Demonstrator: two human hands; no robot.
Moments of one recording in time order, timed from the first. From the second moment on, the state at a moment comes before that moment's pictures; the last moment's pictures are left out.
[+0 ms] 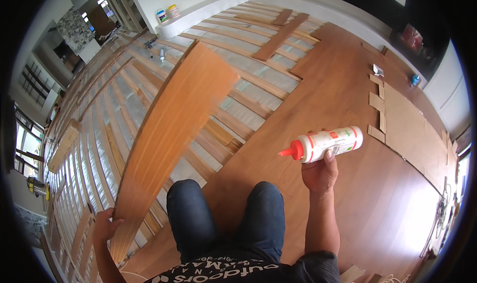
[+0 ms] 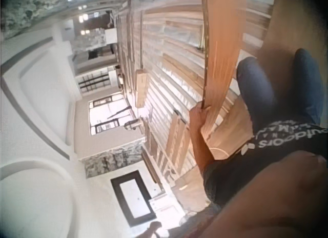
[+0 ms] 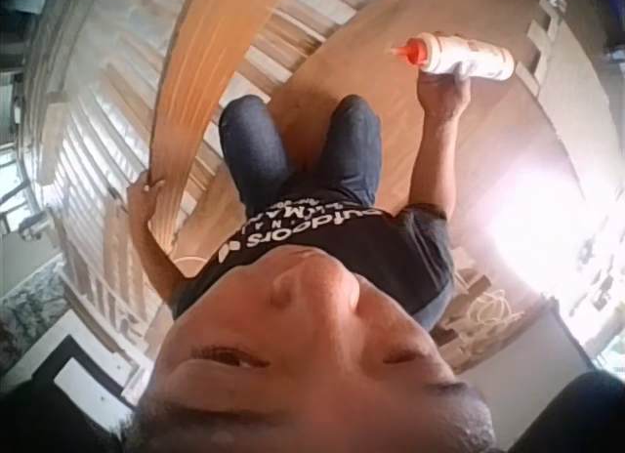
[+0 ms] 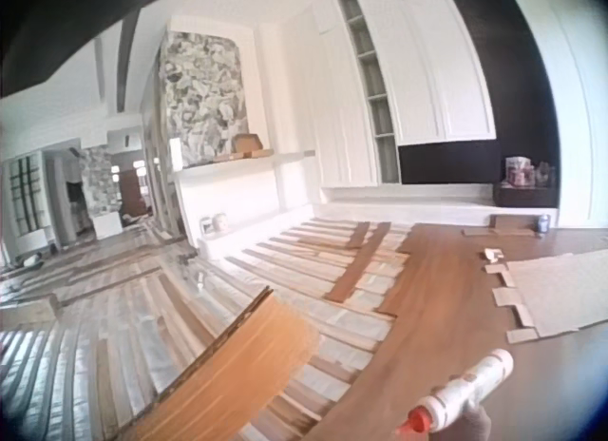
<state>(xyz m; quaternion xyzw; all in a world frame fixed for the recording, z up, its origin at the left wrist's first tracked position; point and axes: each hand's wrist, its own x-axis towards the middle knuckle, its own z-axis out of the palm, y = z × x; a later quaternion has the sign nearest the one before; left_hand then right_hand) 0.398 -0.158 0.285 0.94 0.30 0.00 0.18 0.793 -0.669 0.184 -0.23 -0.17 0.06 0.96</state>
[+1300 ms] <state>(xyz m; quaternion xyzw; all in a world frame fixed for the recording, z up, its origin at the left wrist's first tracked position) 0.311 -0.193 0.198 0.97 0.21 0.03 0.14 0.878 -0.637 0.260 -0.25 -0.16 -0.02 0.95</state>
